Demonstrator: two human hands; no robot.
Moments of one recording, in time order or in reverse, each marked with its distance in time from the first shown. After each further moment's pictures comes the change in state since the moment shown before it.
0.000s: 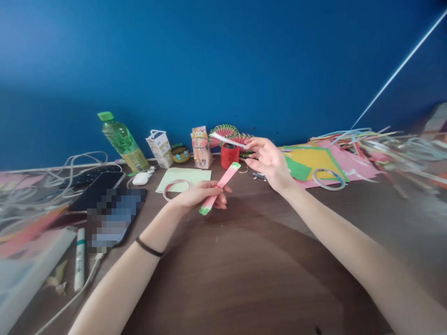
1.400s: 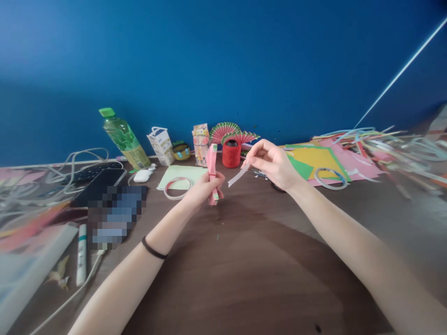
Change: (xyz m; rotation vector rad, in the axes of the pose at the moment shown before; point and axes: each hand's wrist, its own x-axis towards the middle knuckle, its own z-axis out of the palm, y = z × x) left_hand 0.008 -0.001 0.021 0.065 0.468 0.114; right_hand 0.000 -0.005 -0.005 0.122 -0.127 0.180
